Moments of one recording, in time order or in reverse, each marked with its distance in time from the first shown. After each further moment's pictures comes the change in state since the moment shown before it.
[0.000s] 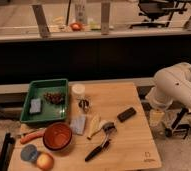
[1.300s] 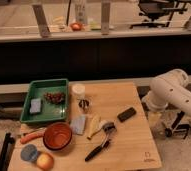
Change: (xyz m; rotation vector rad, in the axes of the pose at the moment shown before) arm 0.000 -0.016 0.045 0.041 0.002 -0.116
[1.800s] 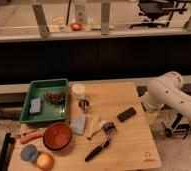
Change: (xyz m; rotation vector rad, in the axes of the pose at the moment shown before) arm -0.007 -0.014 0.022 0.032 -0.011 -0.063
